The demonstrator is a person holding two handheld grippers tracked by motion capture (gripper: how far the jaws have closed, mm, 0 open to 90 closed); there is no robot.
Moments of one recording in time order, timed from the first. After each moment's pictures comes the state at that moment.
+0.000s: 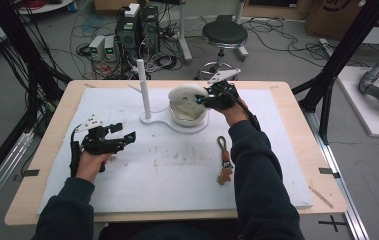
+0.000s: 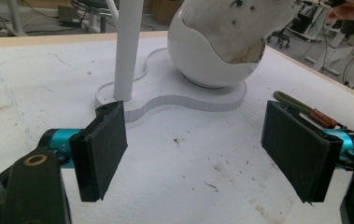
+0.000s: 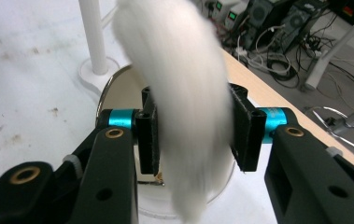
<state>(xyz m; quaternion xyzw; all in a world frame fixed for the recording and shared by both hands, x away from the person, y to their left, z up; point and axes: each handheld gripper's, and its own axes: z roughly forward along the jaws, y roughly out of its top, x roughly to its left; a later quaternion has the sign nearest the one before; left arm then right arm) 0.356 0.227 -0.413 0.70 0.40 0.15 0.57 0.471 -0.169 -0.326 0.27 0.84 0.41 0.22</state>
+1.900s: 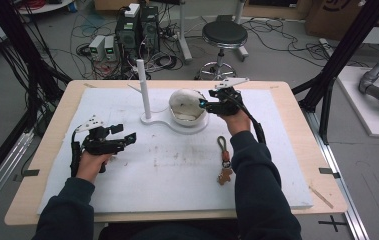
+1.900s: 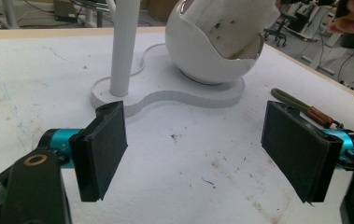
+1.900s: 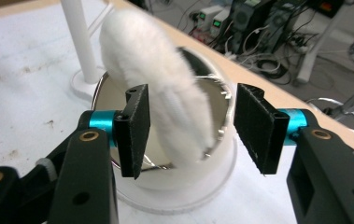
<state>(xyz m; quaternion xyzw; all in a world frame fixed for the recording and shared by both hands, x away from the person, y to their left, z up) 0.357 0.226 -0.416 0.70 0.41 0.14 0.57 0.456 -0.182 -0.336 0.32 0.81 0.44 0.23</state>
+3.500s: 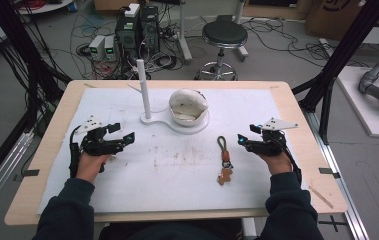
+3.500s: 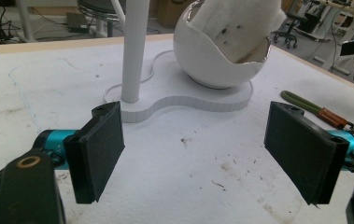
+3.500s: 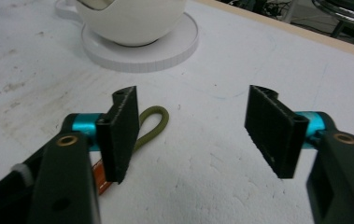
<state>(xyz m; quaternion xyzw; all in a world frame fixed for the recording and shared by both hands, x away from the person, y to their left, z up) 0.353 0.228 -0.414 0.70 0.40 0.17 0.57 0.362 -0.296 -0.397 0.37 0.79 0.43 0.23</state>
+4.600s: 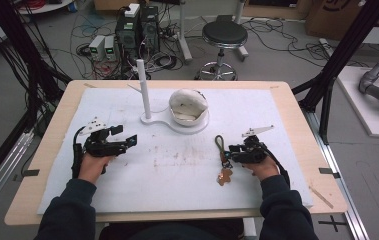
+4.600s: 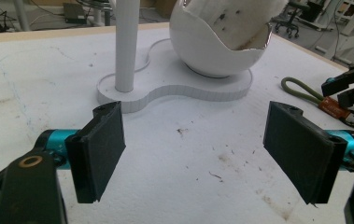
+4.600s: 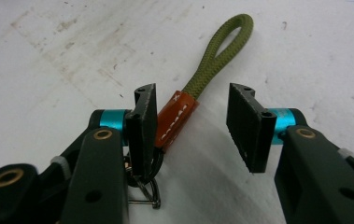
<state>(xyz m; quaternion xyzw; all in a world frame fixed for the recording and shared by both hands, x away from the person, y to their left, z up) 0.353 0.222 -0.419 0.71 0.40 0.17 0.55 0.372 -0.265 -0.441 0.39 0.83 0.39 0.04</state>
